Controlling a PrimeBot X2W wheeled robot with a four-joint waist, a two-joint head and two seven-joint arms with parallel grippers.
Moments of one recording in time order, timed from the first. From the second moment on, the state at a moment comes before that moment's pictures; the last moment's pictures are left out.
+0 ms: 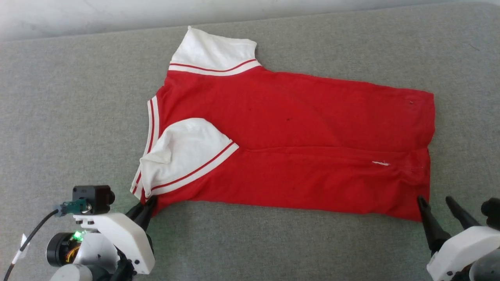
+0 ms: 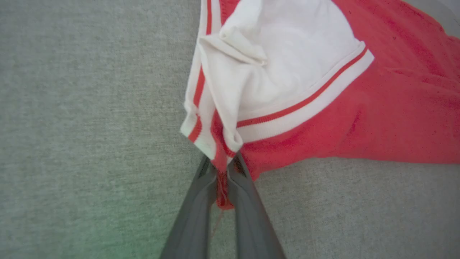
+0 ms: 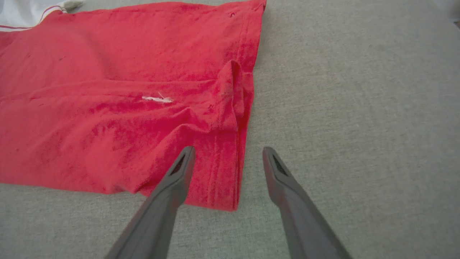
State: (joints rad) left arm -0.01 0.42 -0.19 -0.12 -0.62 0.10 0.41; right arm 0.13 -0.09 -0.17 -0.20 0.27 0.13 0.36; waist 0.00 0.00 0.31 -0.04
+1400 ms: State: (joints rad) left arm 0.34 0.32 -0.12 -0.34 -0.82 0.20 0.41; right arm 0.27 -0.08 -0.31 -0.32 0.41 0.13 0.69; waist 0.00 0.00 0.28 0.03
